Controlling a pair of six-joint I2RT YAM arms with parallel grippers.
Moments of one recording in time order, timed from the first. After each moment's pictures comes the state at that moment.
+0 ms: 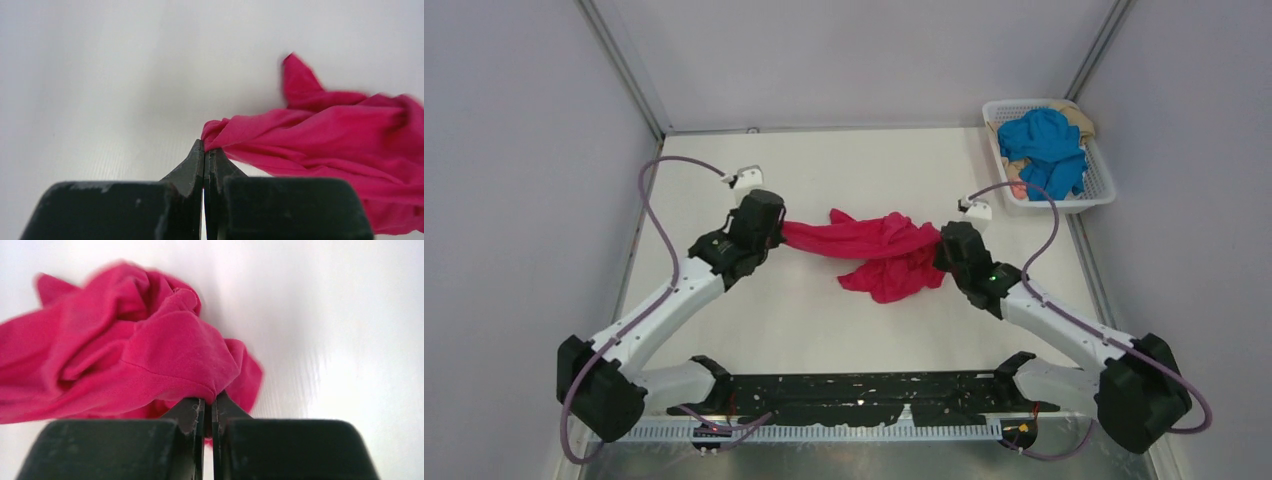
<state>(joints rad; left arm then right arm) -0.57 1.22 0.95 -0.51 -0.50 -0.59 0.56 1.16 0.57 -0.13 0.43 0.64</state>
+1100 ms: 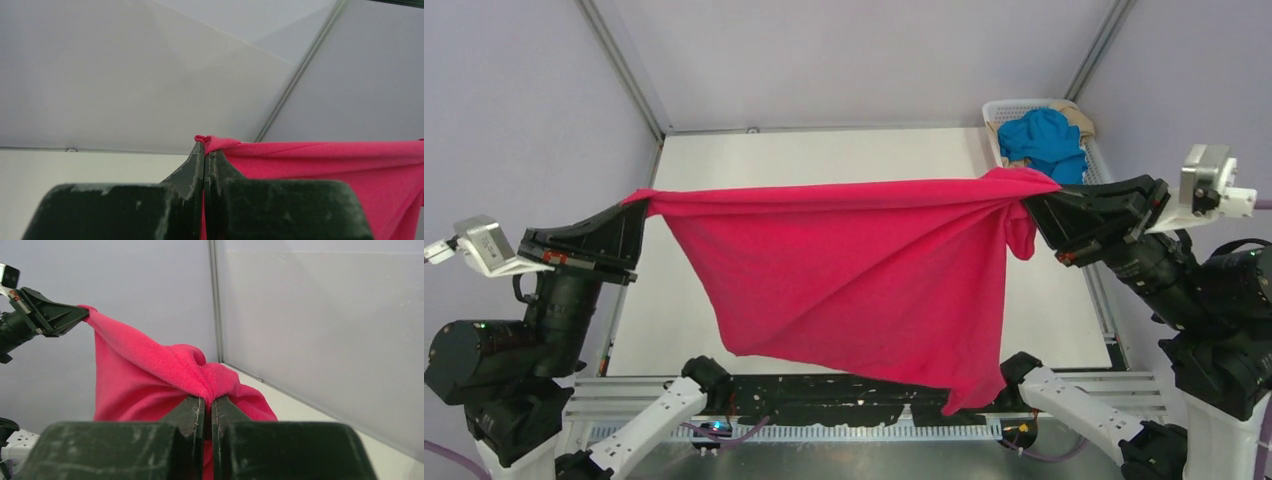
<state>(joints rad) -0.58 0.54 1.51 -0.55 -0.24 -0.33 0.57 0.75 1.70 -0.57 -0.24 0.17</state>
